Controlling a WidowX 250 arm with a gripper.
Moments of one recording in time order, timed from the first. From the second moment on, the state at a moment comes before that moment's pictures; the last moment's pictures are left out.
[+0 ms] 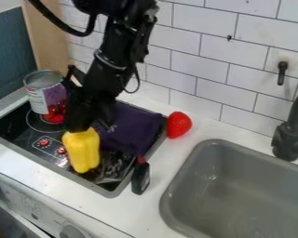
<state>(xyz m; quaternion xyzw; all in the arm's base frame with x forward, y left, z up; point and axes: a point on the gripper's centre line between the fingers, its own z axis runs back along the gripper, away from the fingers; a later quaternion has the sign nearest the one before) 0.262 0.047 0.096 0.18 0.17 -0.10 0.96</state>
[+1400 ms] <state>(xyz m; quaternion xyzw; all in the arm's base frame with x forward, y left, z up) 0.275 0.072 0.134 0.09 0.09 -0.05 0.99</state>
